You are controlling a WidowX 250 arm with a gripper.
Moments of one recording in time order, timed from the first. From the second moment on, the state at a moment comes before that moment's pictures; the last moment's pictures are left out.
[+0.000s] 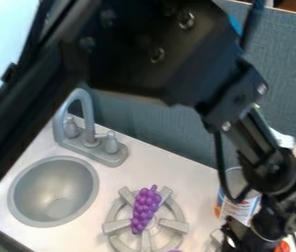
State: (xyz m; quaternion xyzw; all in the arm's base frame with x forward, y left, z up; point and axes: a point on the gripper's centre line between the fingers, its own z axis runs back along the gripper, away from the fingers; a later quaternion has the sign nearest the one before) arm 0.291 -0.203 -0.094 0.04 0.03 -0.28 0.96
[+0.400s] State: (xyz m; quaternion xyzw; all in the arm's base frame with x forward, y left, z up) arm 0.279 -0.178 -0.036 0.02 -0.03 -0.22 0.97
